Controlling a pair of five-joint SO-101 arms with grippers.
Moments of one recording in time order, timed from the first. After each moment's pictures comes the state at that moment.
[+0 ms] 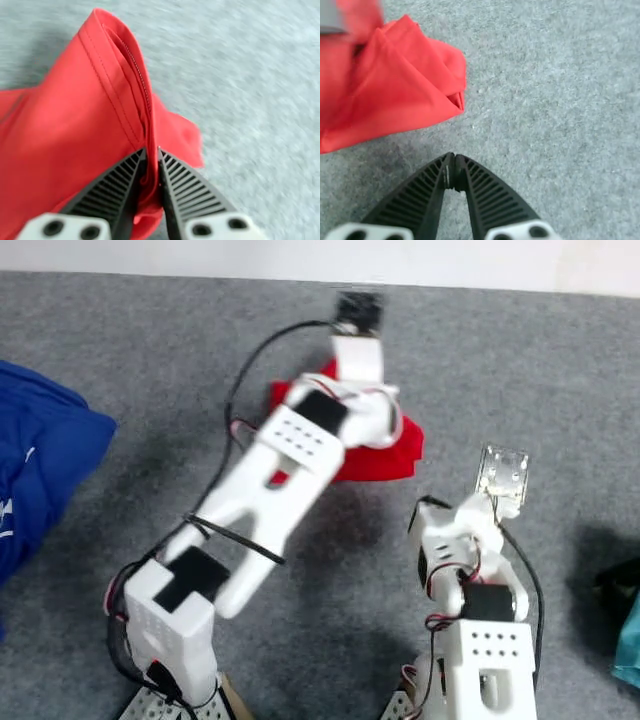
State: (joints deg) left arm 29.0 16.8 -11.9 52.1 24.2; right arm -3.6 -68.0 74.2 41.2 -8.8
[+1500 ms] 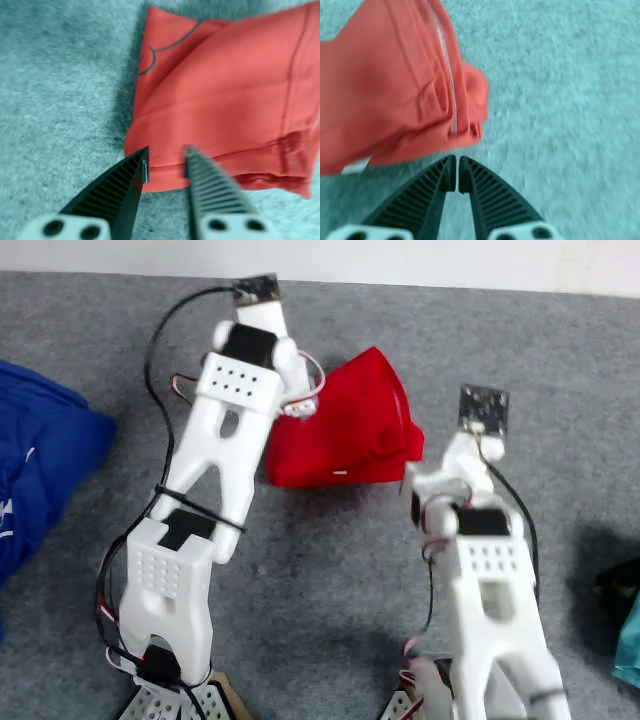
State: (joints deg) left arm 13.0 31.1 -42.9 93.6 29.8; right arm -6.6 -35.7 50.7 40.7 -6.6
